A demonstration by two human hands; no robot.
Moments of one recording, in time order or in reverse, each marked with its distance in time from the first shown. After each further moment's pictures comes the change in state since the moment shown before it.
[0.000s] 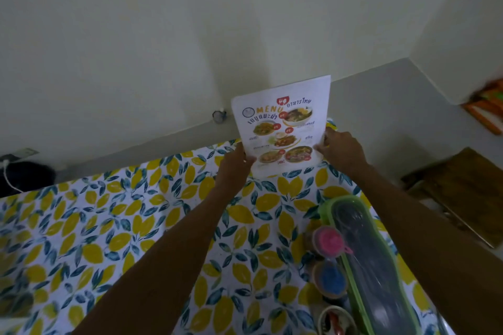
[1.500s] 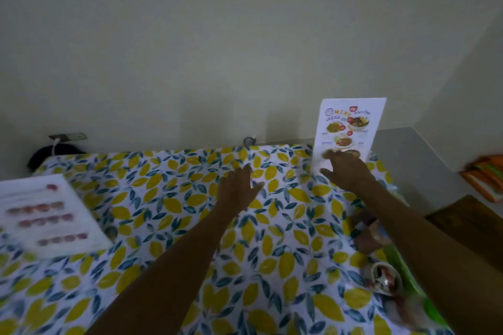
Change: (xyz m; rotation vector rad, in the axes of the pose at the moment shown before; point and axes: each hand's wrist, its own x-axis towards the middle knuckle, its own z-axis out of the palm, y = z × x) left_hand -0.213 -0.154 -0.162 0.421 0.120 0.082; right_hand -0.200 -0.221 -0.004 -0.358 -0.040 -0.217
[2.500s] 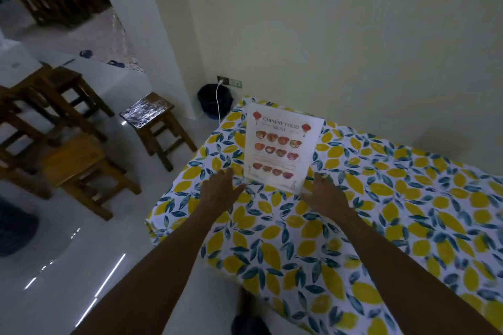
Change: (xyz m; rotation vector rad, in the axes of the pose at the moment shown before) left_hand -0.307 -0.482 -0.110 -0.011 0.060 -0.616; right_hand -0.064 -0.568 0.167 0.162 -0.278 -0.303
